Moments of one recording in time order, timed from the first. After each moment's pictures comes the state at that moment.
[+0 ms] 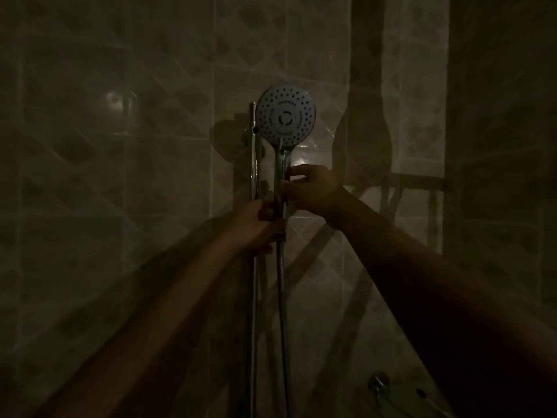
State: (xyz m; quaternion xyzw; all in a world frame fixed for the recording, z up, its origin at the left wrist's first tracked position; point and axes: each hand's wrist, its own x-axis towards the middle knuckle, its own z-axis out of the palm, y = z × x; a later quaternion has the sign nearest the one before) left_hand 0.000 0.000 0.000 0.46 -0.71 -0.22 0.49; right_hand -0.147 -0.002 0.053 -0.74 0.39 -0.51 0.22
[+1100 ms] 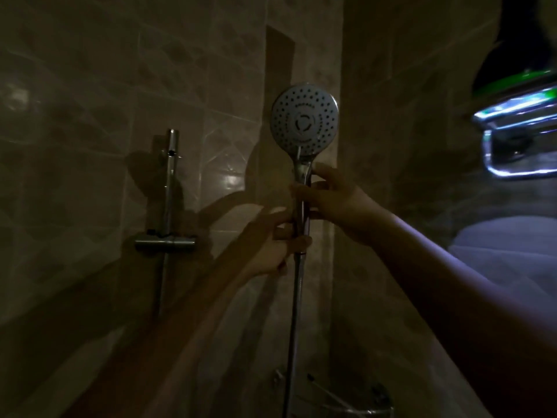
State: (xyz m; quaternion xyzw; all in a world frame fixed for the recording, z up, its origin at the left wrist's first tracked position) left_hand -0.161 0.104 0.007 0.31 -0.78 -0.26 0.48; right_hand -0.305 0.141 0.068 -0.73 0.40 -0.54 0.14
